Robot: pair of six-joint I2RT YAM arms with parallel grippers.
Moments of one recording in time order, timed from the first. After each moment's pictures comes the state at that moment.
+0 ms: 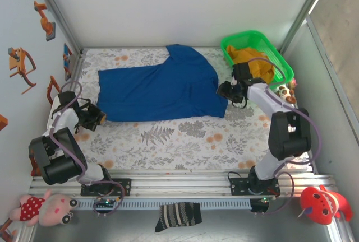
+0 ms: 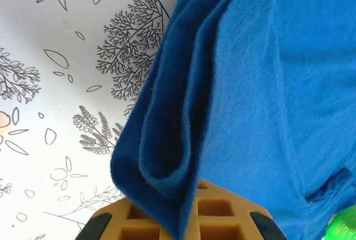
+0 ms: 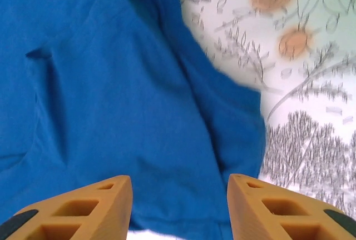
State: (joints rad) left arm 0.34 1.43 0.79 -0.60 0.45 -0.67; right arm 0.22 1.64 1.15 -0.57 -0.19 0.54
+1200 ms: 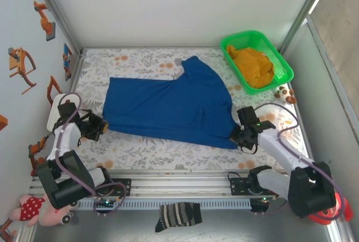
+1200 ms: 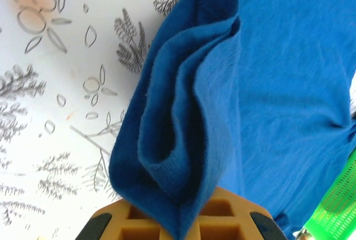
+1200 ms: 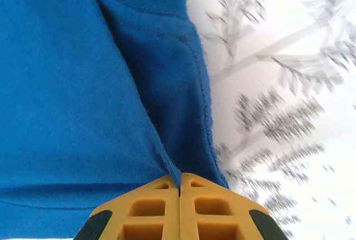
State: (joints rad) left arm 0.37 1.17 0.62 -0.67 0.49 -0.75; right arm 0.29 1.05 0.52 -0.75 -0.08 0.77
